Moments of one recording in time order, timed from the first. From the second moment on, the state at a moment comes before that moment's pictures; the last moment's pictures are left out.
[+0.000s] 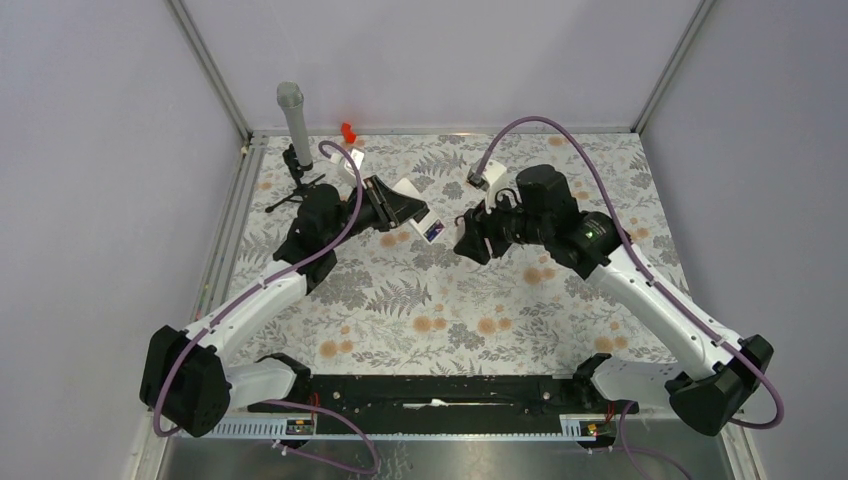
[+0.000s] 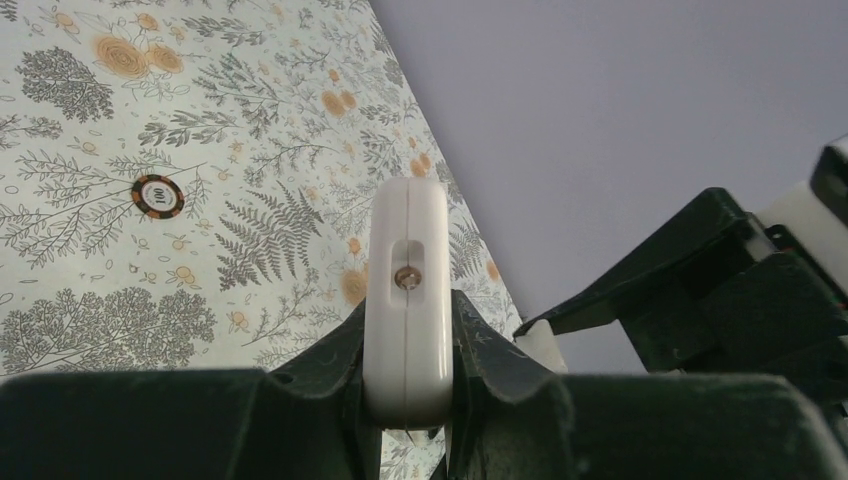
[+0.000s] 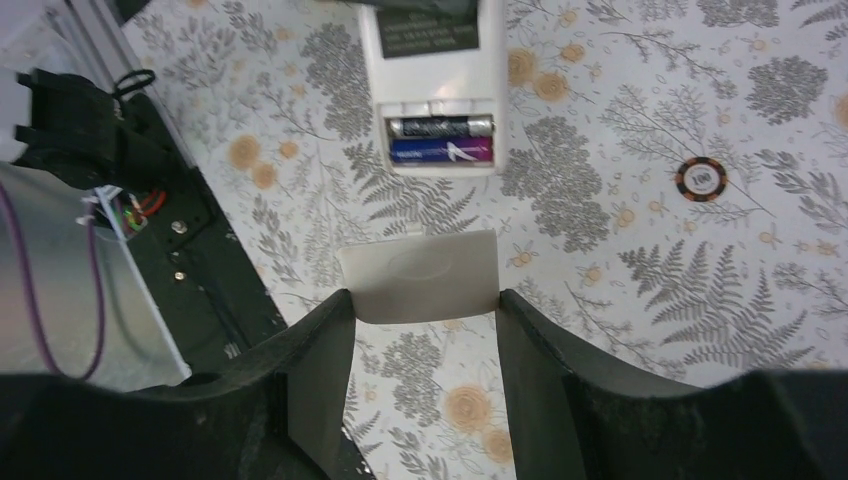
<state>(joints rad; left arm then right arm) -0.48 1.17 0.82 0.29 0.41 -0.87 0.66 1.19 1.23 -0.62 -0.37 0.00</state>
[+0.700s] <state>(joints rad) -0.49 1.17 0.78 0.24 0.39 -0.87 0.88 1.40 1.37 -0.65 -0.07 0.02</state>
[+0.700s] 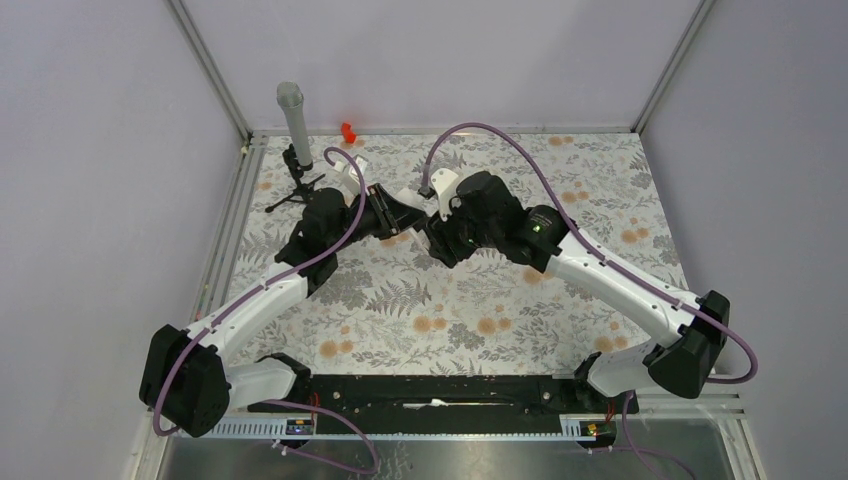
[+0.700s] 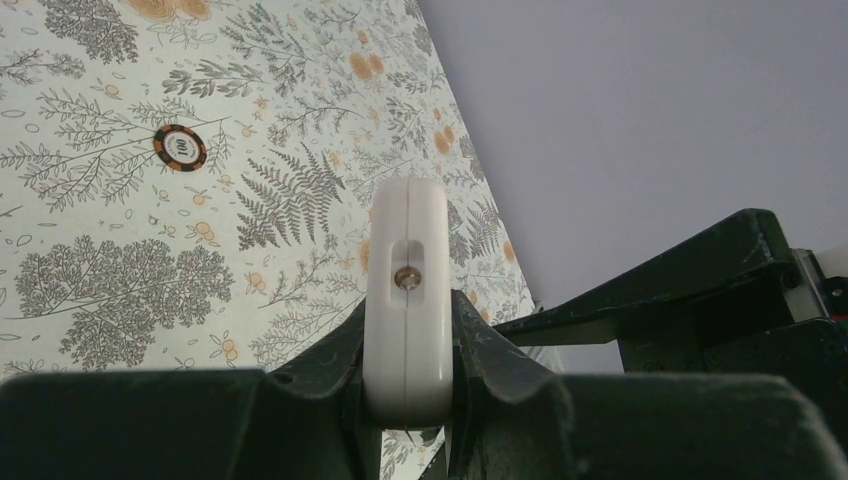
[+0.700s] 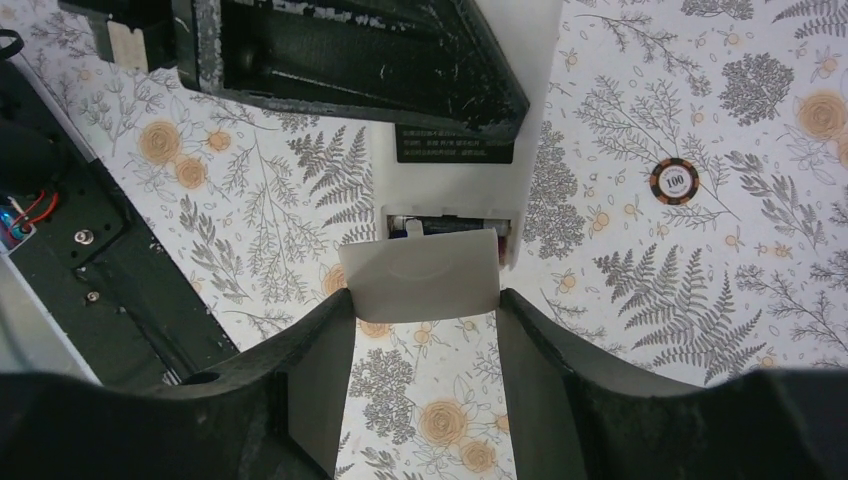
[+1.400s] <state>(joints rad) -0.49 1.16 0.78 0.22 0.40 -0.86 0.88 1.44 1.38 -0.66 -0.06 0.01</state>
